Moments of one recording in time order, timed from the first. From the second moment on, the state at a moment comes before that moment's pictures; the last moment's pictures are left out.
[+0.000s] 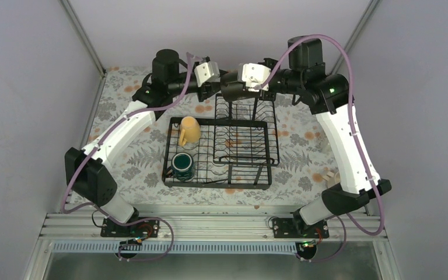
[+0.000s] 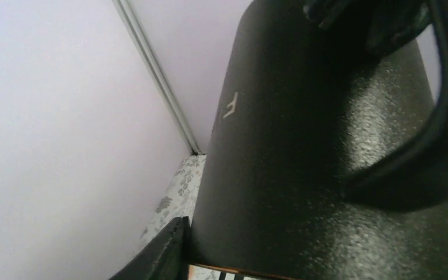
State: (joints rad) left arm -0.50 1.59 1.52 -0.10 0.76 0.43; right arm 0.48 1.52 2.08 -1.07 -0.47 -1.10
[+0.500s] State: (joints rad) left arm -0.46 1.61 1.57 -0.15 0.80 0.33; right arm 0.44 1.50 1.94 -0.90 -0.56 -0.99
